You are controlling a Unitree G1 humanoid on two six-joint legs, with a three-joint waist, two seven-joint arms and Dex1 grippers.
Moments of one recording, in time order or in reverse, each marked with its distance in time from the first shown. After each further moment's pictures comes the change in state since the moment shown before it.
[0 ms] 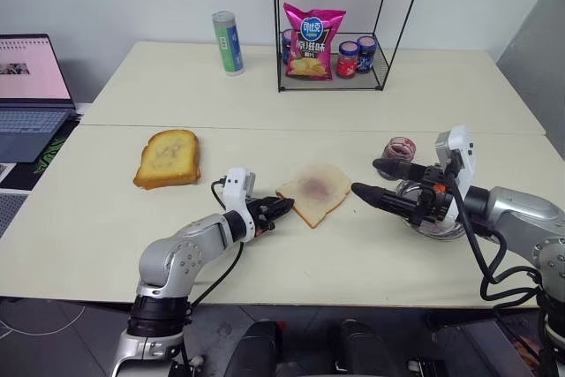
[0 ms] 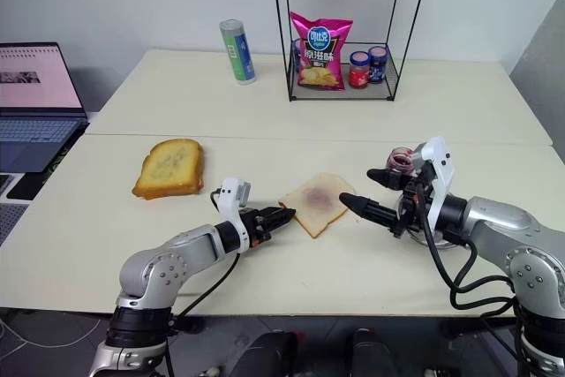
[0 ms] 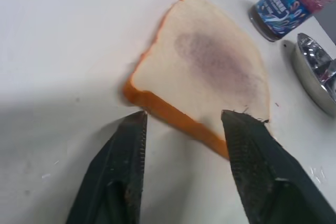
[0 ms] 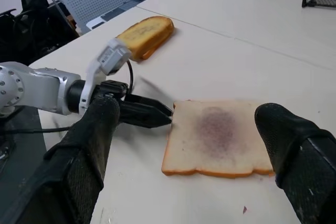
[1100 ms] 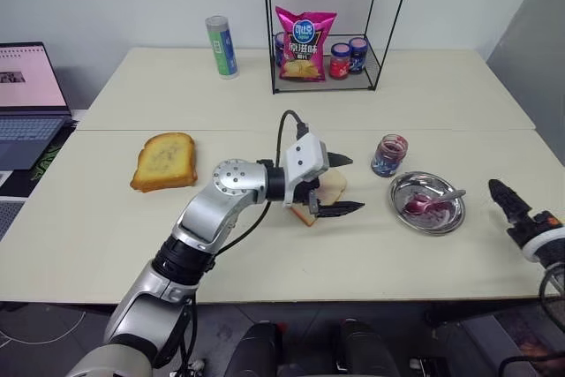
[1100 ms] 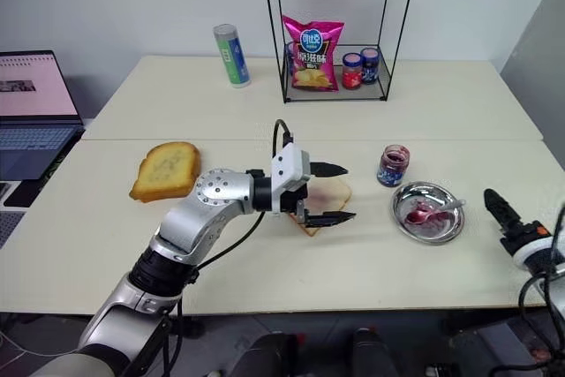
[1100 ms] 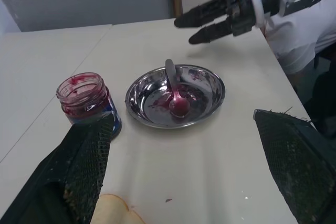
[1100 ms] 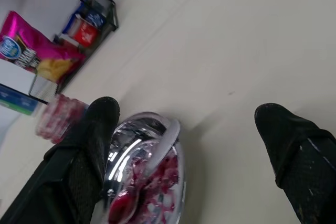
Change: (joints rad) left arm -0.390 0.053 -0.389 0.131 0.390 -0.591 -0.606; right arm 0.202 0.196 -0.501 0.558 0.131 -0.123 -0.370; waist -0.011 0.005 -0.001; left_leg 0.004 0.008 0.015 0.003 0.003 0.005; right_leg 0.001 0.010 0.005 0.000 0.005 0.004
